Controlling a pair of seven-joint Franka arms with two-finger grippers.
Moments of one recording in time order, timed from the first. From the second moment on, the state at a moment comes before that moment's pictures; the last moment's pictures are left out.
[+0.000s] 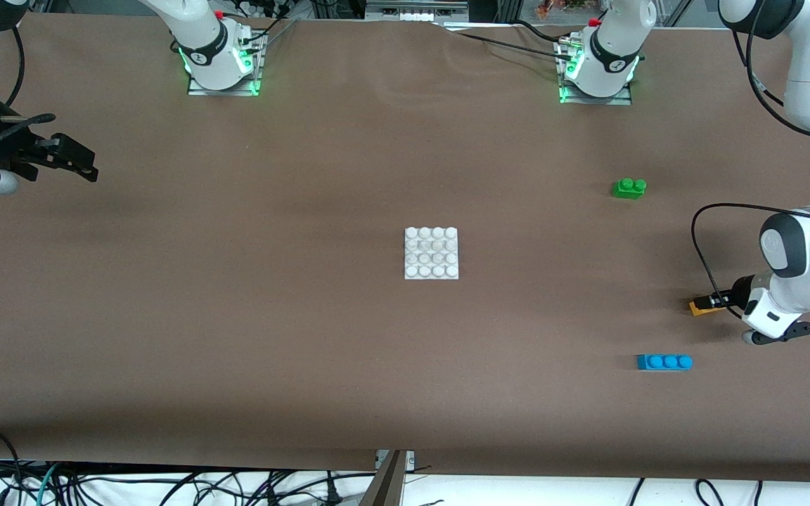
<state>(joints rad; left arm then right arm) 0.29 0.73 -0.03 -1.58 0.04 2.18 0.02 0.21 -0.01 -0.18 -1.67 -0.02 1.62 0.02</state>
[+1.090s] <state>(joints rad) -0.06 0.48 -0.08 -1.43 0.03 1.75 -0.06 0.21 -0.01 -0.18 -1.67 -0.02 1.58 0.02</state>
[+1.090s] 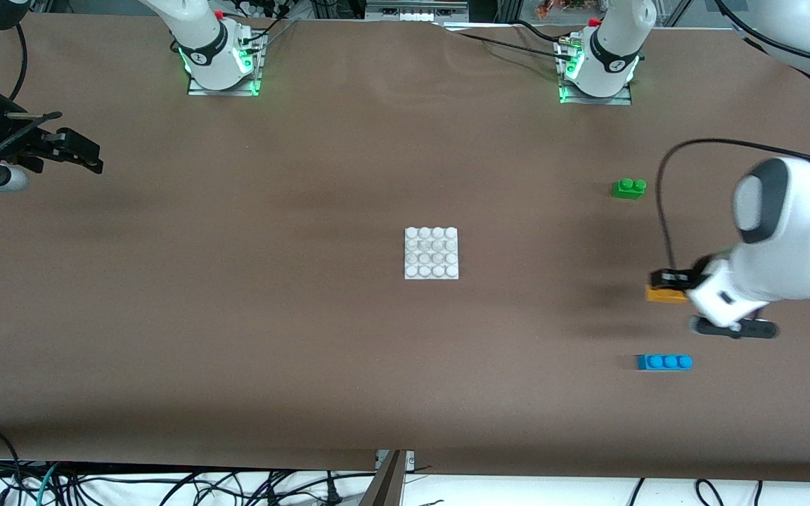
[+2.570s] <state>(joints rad) -0.56 0.74 -0.08 -1.41 -0.17 1.99 -0.57 0.21 0.00 -0.17 -1.66 -0.02 1.59 0.02</state>
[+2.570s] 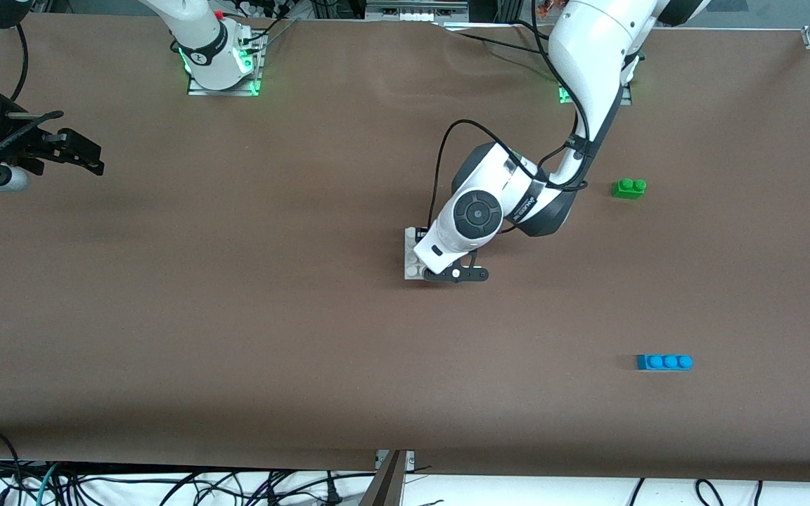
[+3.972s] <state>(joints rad) -0.62 0.79 -0.08 -1.41 -0.17 2.06 -0.66 0.21 0.00 -0.17 -1.64 -0.02 1.60 0.02</state>
